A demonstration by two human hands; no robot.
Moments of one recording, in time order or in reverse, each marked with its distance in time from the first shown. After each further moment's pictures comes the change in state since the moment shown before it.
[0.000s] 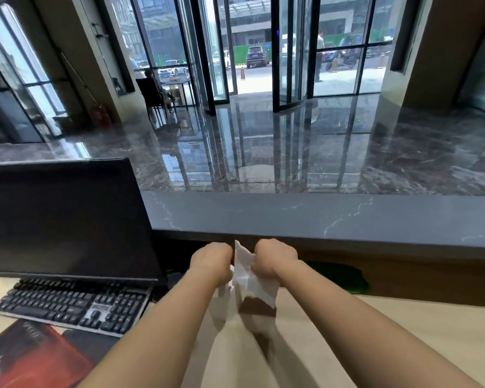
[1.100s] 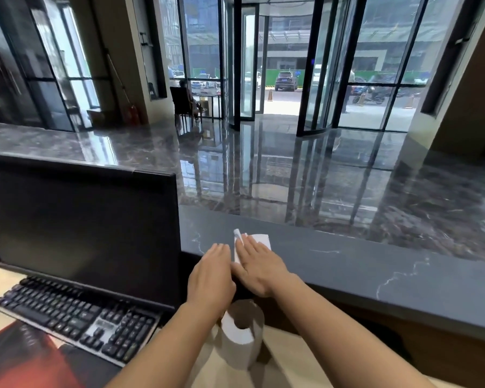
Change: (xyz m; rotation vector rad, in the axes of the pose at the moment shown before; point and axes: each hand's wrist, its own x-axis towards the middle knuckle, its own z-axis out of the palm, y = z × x) left_hand 0.004 -0.058 -0.020 -0.440 0.472 -0.059; right_hand 0.100 -0.065 0.009 -0.241 0.063 -0.465
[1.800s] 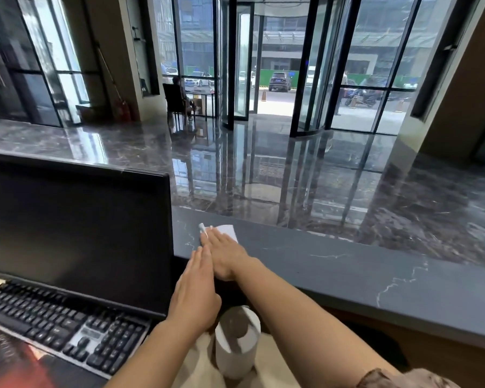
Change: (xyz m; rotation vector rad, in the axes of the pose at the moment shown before) left_hand -0.002 -0.026 0.009 -0.112 -0.120 -0.123; right_hand 0.067 -0.034 -0.004 -0.031 -0.046 -0.099
